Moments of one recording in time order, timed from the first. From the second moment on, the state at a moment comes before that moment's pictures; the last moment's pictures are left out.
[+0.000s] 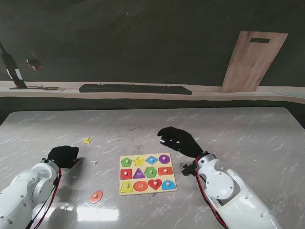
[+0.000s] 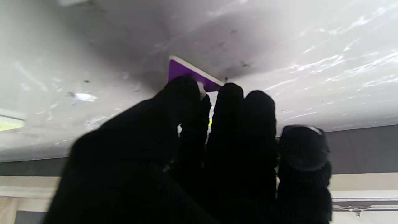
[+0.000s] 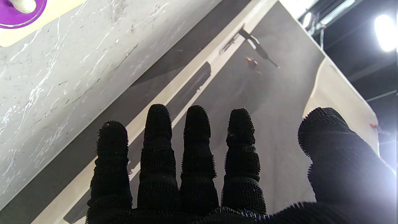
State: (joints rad) left arm 1.43 -1.01 -1.29 -1.22 1.10 -0.10 0.03; right arm -1.39 -1.17 1.11 -1.38 -0.23 -0.34 -0.08; left_hand 0.91 -0.65 0.86 -0.06 0.66 0.20 1.07 0.43 1.01 0.22 0.61 0.88 0.93 0.20 1.05 0.87 0.71 0.34 1.61 0.69; right_hand 0.35 -0.36 0.59 -0.06 0.51 -0.15 0.62 0.56 0.67 0.02 0.68 0.37 0.70 0.12 0.39 0.52 0.24 0.29 0.87 0.50
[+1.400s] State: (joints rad) left arm 1.18 -1.05 -0.93 -1.30 0.66 -0.18 -0.18; right arm -1.41 -1.17 1.15 -1.38 -0.18 -0.40 -0.07; left_hand 0.88 -0.68 0.93 -0.06 0.67 0.20 1.09 0.50 1.02 0.22 0.64 0.92 0.94 0.20 1.08 0.87 0.70 0.34 1.64 0.67; right_hand 0.35 -0.36 0.59 -0.06 0.51 -0.15 0.62 0.56 0.67 0.02 0.68 0.37 0.70 0.12 0.39 0.52 0.24 0.29 0.87 0.50
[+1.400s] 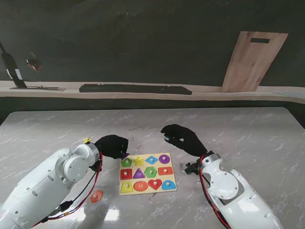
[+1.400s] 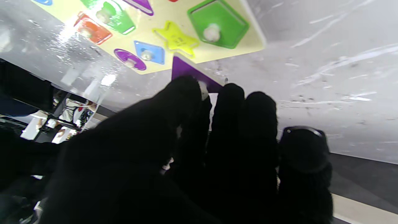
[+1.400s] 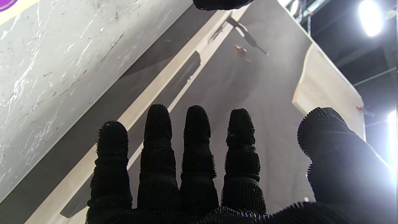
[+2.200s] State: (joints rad) left arm 1.08 -1.08 -0.77 -1.15 0.69 -0.51 -0.06; right arm -1.41 -1.17 1.15 -1.37 -0.19 -0.40 -0.07; left_hand 0.85 -0.66 0.93 -0.06 0.65 0.18 1.10 0.51 1.02 0.22 0.64 0.93 0.93 0.20 1.08 0.87 0.68 0.34 1.64 0.67; right_hand 0.35 -0.35 0.59 -0.06 0.51 -0.15 0.62 0.56 0.67 0.02 0.68 0.37 0.70 0.12 0.39 0.52 0.24 0.29 0.87 0.50
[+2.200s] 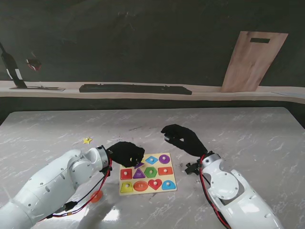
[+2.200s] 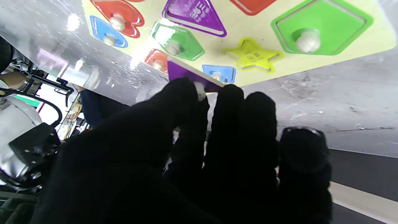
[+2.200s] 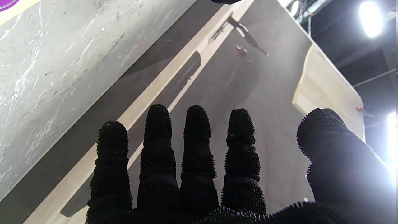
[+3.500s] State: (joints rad) left arm 0.96 -1.09 -0.57 -0.99 0.77 -0.68 0.08; right arm -1.40 -1.17 1.14 -1.36 -0.20 -0.39 -0.08; left_hand 0.84 -0.64 0.93 -0.06 0.63 0.15 1.12 0.51 0.99 0.21 0.65 0.94 0.91 0.19 1.08 0.87 0.65 0.34 1.64 0.67; right_hand 0.35 -0.35 0.59 -0.06 0.51 -0.15 0.62 0.56 0.67 0.02 0.68 0.37 0.70 0.12 0.39 0.52 0.24 0.29 0.87 0.50
